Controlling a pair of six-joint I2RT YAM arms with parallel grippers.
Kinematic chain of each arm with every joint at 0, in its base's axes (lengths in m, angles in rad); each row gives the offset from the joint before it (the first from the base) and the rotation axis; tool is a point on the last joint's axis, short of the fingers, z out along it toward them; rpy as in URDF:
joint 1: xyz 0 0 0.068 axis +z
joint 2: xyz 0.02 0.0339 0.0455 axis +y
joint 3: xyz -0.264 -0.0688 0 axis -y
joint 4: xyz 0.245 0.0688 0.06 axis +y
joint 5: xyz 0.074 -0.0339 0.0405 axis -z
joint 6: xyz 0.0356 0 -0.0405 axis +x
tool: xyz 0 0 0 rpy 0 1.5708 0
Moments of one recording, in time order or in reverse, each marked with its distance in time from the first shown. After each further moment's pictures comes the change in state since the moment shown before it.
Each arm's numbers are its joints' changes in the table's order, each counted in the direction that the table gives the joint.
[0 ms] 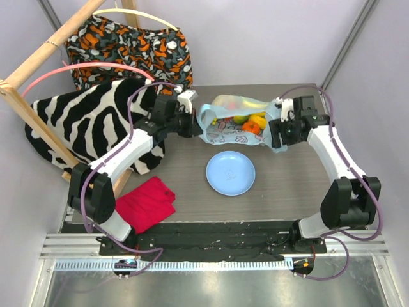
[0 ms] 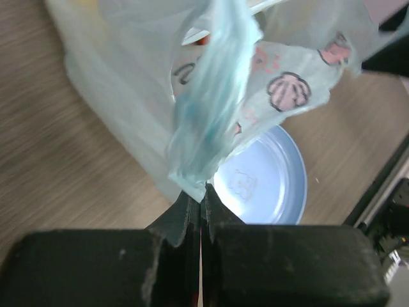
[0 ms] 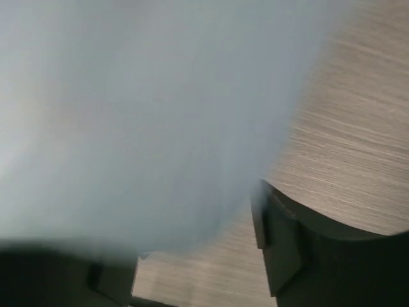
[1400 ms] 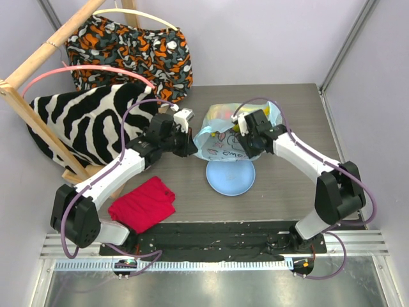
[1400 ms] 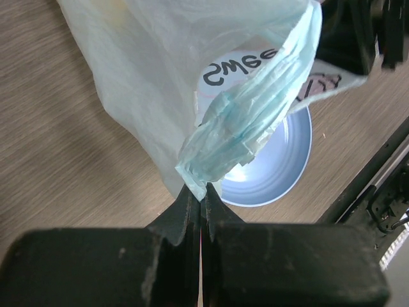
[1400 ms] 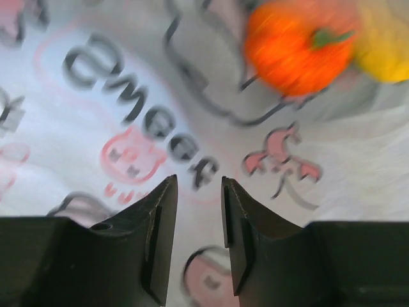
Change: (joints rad) left arm -0.068 -0.228 -0.253 0.012 -0.065 -0.003; right arm 0.403 0.074 -0.063 -0.130 0.187 0.041
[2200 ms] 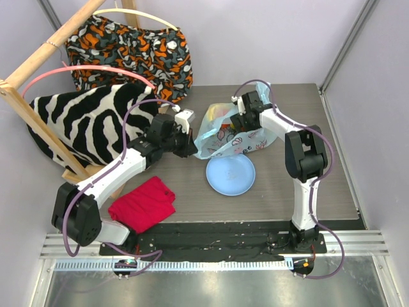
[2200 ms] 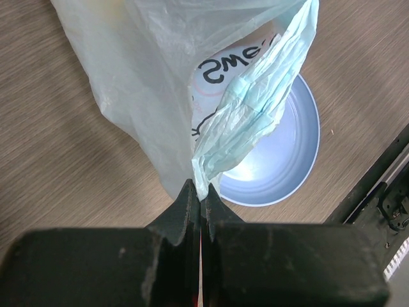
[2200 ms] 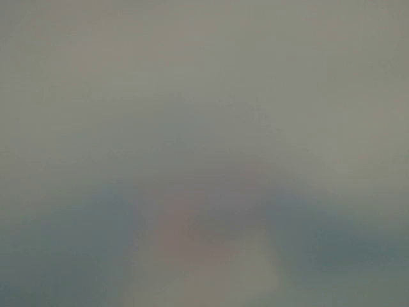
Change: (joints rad) left arm 0.000 0.011 -0.005 -0.008 0.000 0.037; right arm -0.143 0.539 0.450 -0.086 0.023 -0.013
